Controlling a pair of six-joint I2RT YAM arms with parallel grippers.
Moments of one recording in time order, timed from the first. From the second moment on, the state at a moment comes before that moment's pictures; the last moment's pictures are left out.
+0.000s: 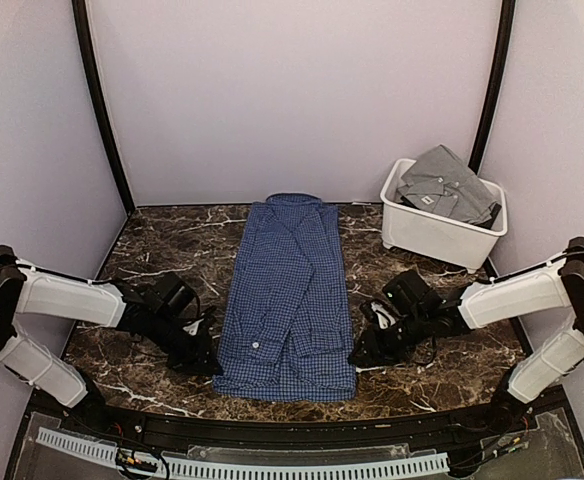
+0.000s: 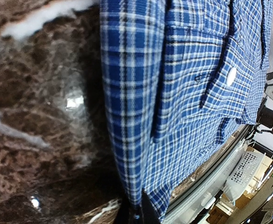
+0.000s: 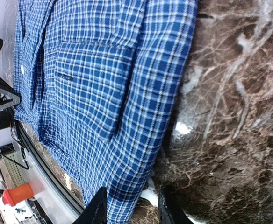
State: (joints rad) left arm -0.67 1.43 0.57 -0.36 0.56 -0.77; right arm 0.81 1.48 0.59 -0.13 -0.45 0.75
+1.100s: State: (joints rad) left arm -0.60 1.53 0.66 -0.30 0.58 -0.67; right arm 0.75 1.52 0.50 0.16 -0.48 0.84
